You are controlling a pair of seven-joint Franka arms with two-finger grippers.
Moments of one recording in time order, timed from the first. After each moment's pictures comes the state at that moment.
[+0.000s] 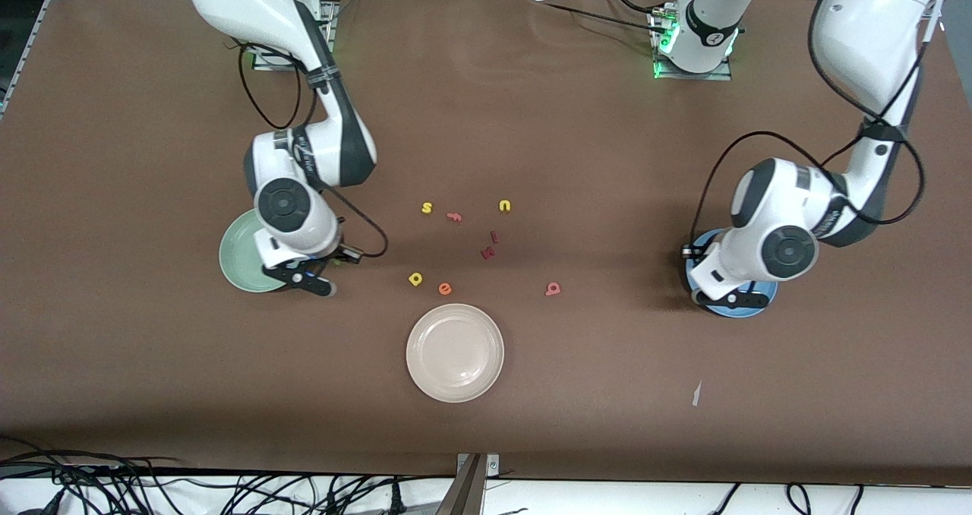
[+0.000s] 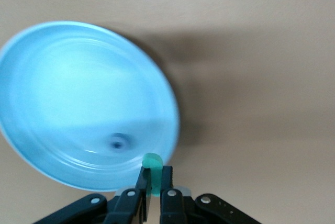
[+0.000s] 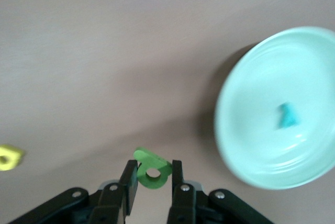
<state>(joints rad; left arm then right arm) 0.14 0.55 -0.30 -1.74 0.22 1.95 -0.13 0.76 0.58 -0.47 -1.71 0.17 2.08 0.53</state>
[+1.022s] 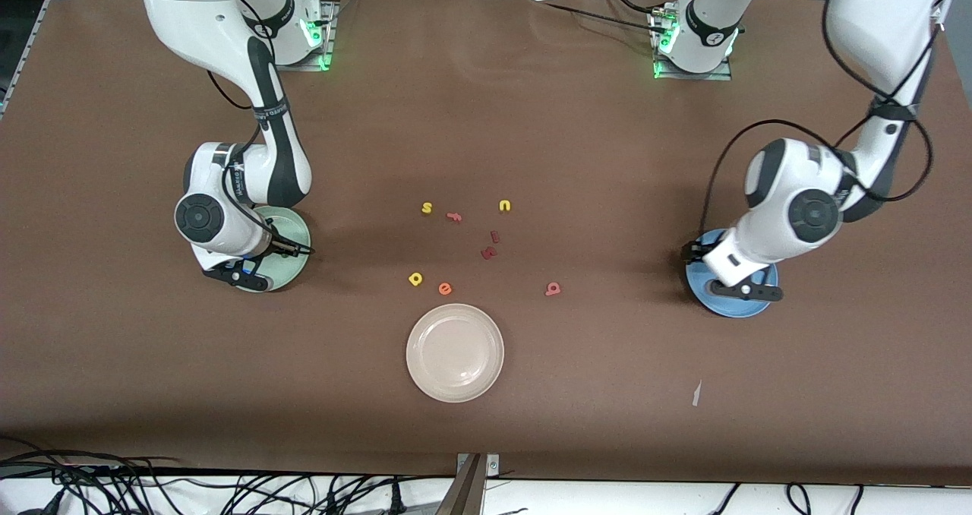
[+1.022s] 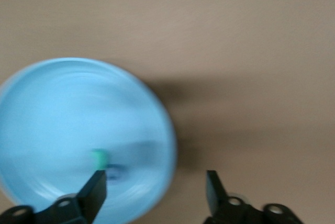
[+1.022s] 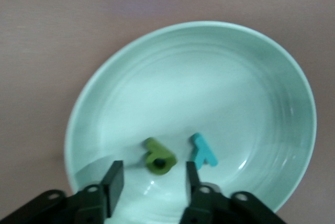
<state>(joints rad) 0.12 0.49 -0.33 -1.88 0.17 2.24 -0.28 0.68 0.58 -0.53 -1.91 0.28 2.20 0.27</state>
